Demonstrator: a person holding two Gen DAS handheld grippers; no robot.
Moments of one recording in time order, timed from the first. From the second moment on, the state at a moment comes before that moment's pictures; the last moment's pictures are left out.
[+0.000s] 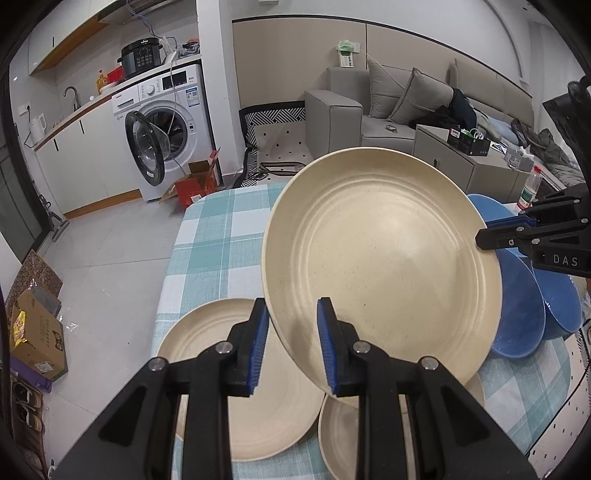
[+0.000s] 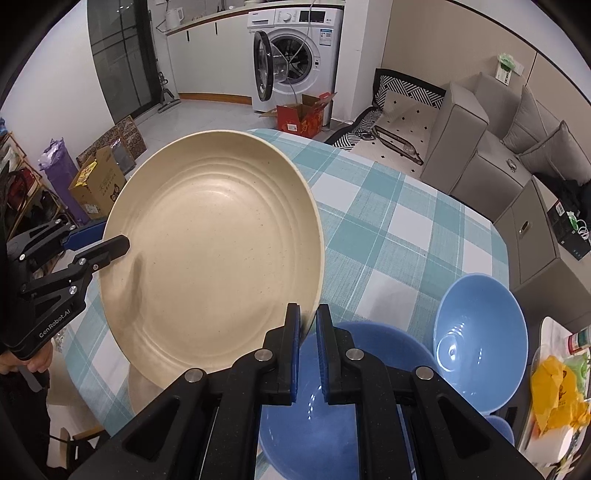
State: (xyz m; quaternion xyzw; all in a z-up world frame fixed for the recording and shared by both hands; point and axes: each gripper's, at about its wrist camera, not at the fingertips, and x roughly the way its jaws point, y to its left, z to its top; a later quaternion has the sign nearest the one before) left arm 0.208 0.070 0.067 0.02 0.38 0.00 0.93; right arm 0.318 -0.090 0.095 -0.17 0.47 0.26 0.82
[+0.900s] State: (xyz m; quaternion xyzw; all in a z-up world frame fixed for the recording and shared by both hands) left arm 0.142 0.053 0.055 0.04 0.38 -0.02 0.92; right arm 0.249 -0.102 0.080 -0.20 0.47 0.27 0.82
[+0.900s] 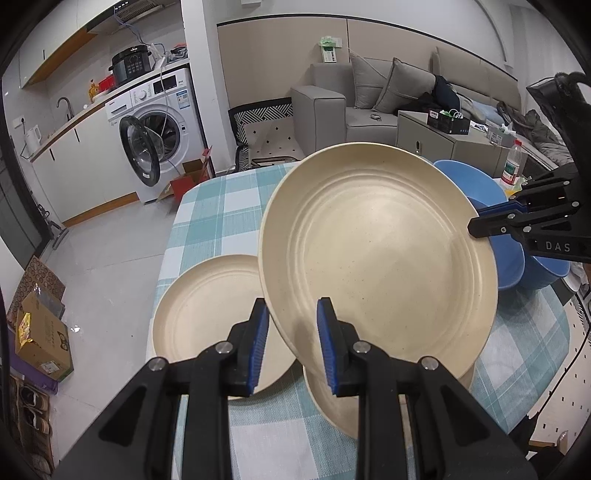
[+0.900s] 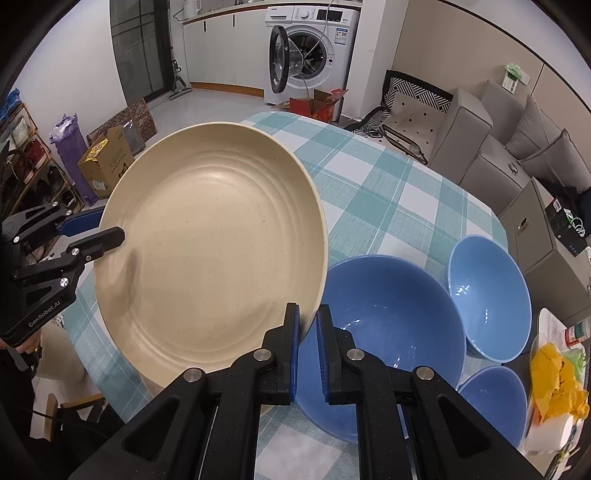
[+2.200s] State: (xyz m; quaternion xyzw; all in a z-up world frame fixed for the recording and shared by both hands) left arm 0.110 0.060 0.009 0.03 0.42 -0.02 0.91; right arm 0.202 -0.087 0.024 -0.24 0.50 0.28 0.79
